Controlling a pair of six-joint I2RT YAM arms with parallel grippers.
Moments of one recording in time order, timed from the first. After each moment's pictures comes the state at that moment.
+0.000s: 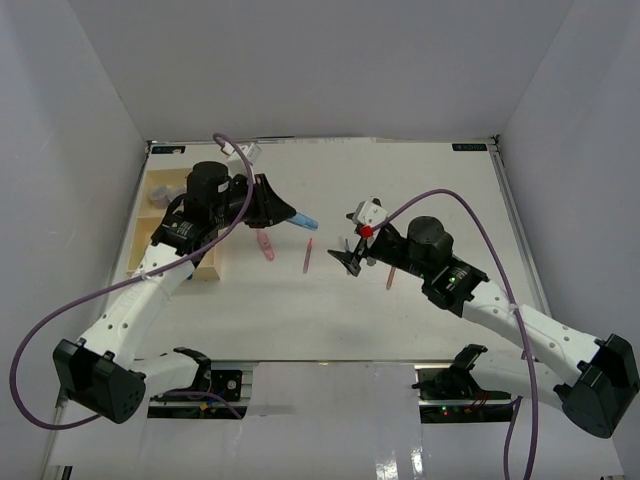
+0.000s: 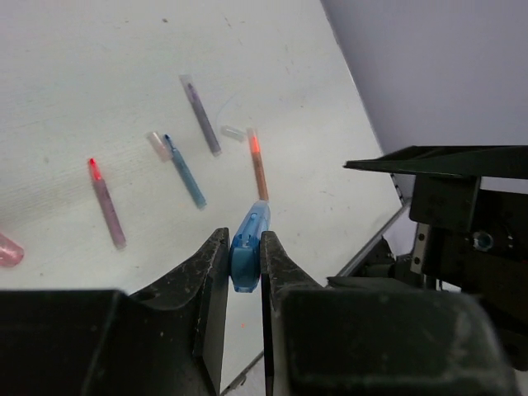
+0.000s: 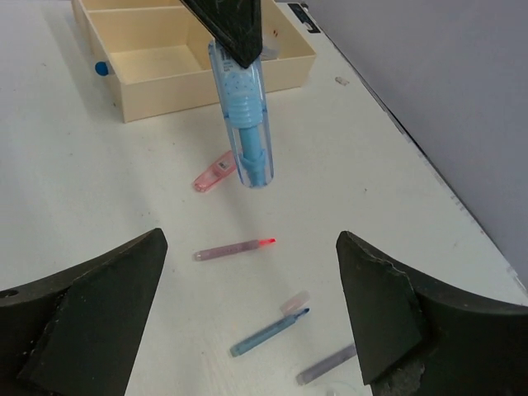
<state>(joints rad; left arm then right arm) -0.41 1.19 1.18 -0.39 0.46 -0.51 0.81 1.04 0.78 0.17 -0.27 -0.34</state>
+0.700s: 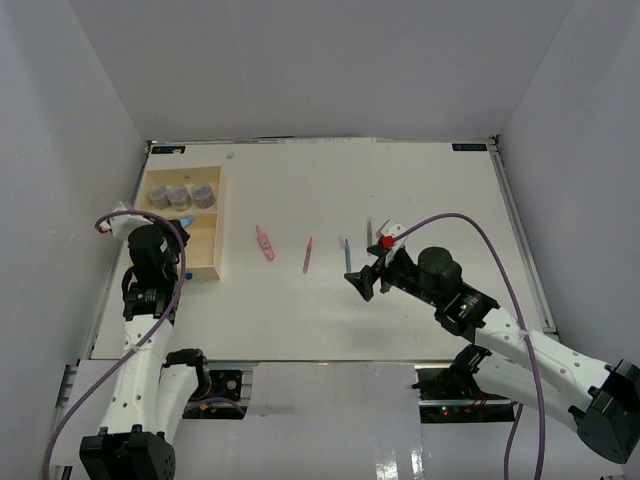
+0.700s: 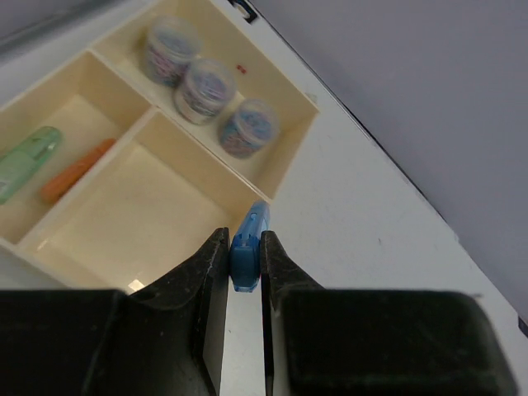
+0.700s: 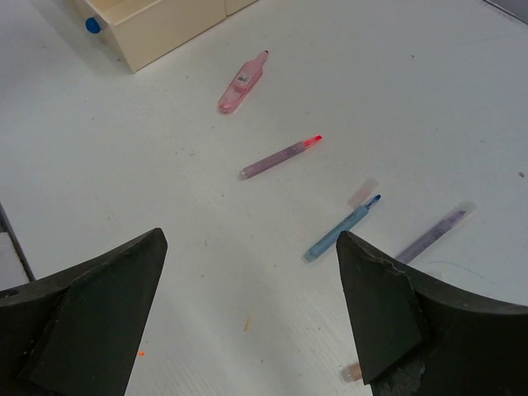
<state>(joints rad) 0.04 0.75 0.65 -0.16 -0.24 -0.67 0.81 0.83 0.51 0.13 -0.13 -0.03</state>
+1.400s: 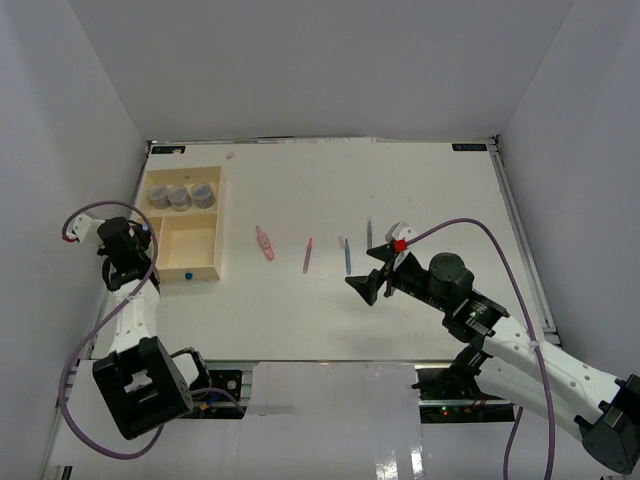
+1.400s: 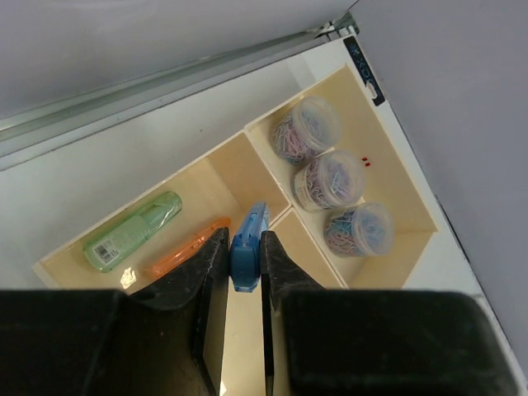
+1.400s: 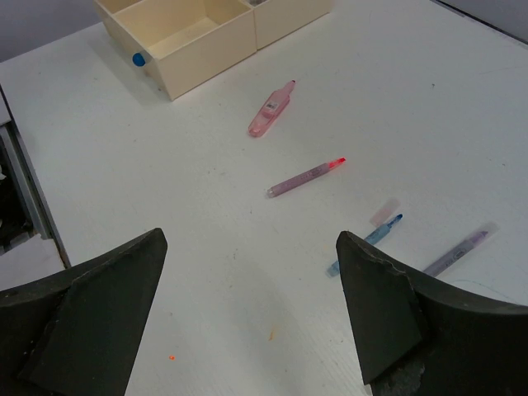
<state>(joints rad) 0.42 1.06 0.61 0.12 -0.22 -0.70 0.81 0.73 0.48 0.14 -0.19 0.04</state>
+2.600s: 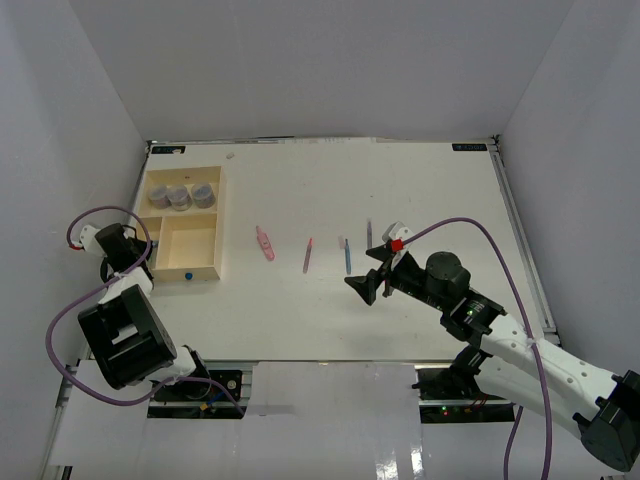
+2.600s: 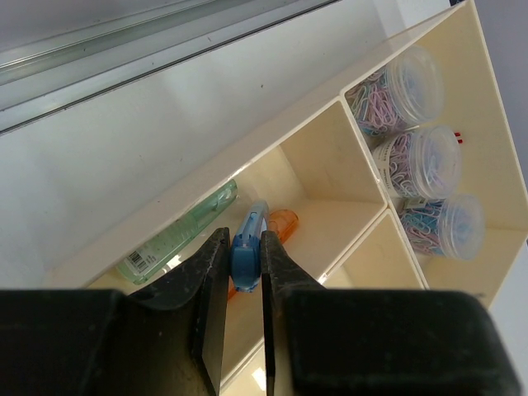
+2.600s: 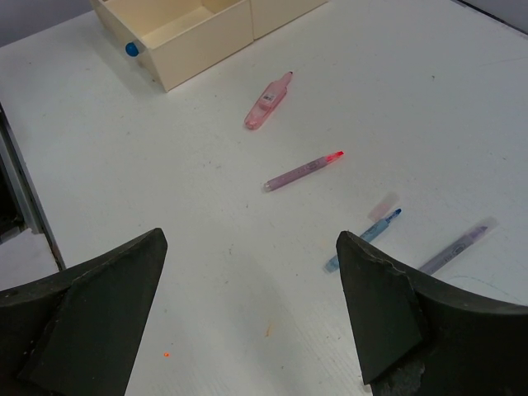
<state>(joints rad) 0.53 1.36 0.60 0.24 -0.06 -0.71 0.81 0.76 0.47 0.15 -0.19 0.03</state>
